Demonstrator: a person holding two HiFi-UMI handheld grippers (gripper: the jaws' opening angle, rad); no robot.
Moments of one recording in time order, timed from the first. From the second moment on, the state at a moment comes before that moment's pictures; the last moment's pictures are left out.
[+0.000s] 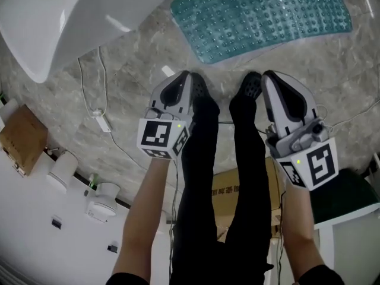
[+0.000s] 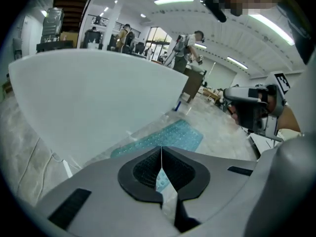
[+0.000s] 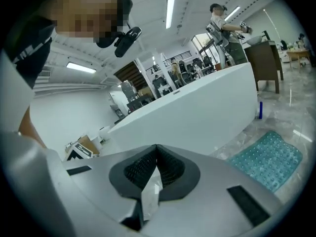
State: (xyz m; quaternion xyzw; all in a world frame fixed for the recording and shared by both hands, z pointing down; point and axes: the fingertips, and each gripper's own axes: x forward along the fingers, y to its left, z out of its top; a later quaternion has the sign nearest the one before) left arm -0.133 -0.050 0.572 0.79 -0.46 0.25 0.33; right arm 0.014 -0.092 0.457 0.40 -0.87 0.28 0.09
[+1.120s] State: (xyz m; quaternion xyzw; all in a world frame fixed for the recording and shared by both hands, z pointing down) left arm -0.170 -0.059 0.989 0.67 -0.50 0.31 0.45; right arm -0.005 -0.062 0.693 0.42 -0.81 0.39 0.13
